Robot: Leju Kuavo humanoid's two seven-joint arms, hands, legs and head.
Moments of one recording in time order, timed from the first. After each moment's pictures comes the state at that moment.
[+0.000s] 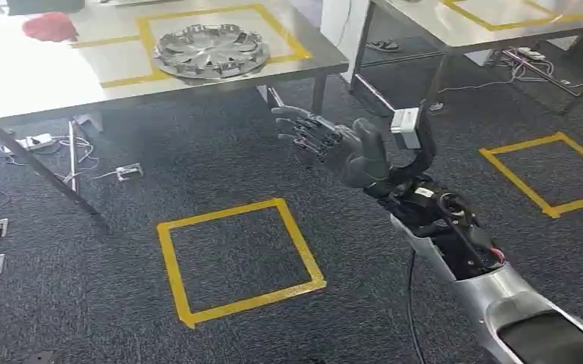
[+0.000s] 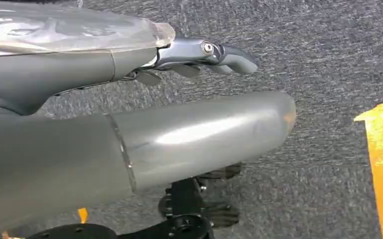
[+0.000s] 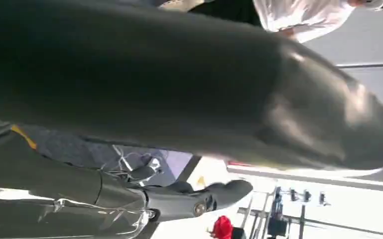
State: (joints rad) left arm -0.28 0.08 1.50 -0.15 -1.34 -0.20 -0.22; right arm -0.50 -0.16 0.34 -1.44 -0.43 0.45 -0.05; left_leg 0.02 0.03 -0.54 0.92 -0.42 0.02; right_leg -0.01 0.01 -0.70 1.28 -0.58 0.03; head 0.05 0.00
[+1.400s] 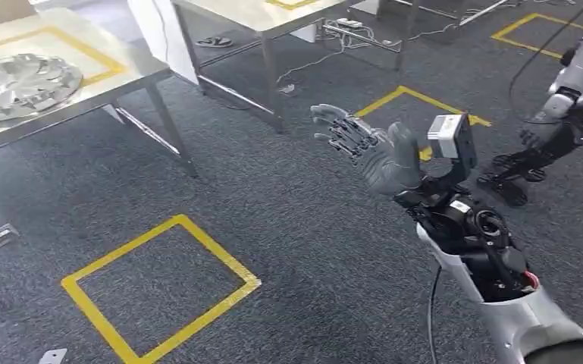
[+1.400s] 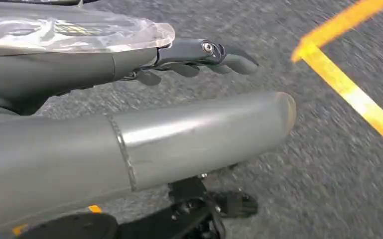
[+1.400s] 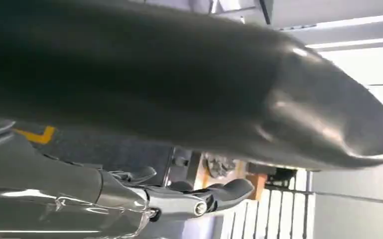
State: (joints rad) left arm -0.27 0.06 1.49 -0.15 -1.37 -0.21 -0.23; right arm -0.39 -0.18 0.29 -1.66 -0.39 0.33 0.03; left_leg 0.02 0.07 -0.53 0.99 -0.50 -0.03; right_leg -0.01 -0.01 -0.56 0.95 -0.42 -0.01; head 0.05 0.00
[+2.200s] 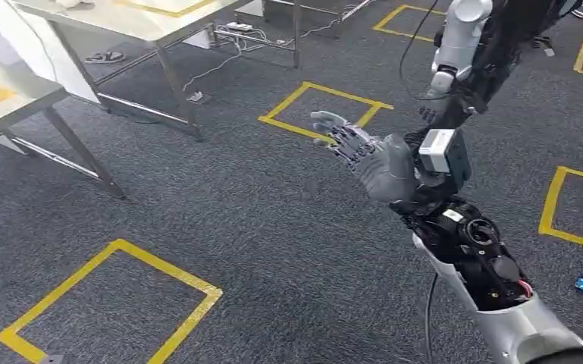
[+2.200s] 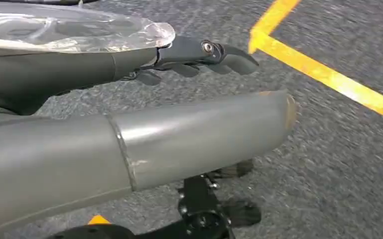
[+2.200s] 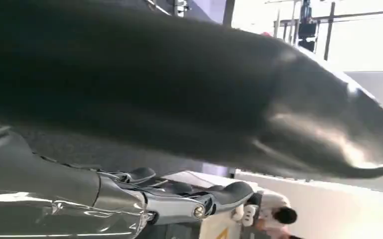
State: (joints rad) left arm -0.25 0.07 1.49 -0.15 -1.37 -0.20 -0.23; right arm -0.36 -0.18 0.30 -1.65 -0.31 0.31 -0.03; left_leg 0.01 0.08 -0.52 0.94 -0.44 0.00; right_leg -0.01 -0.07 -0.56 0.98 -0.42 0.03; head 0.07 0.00
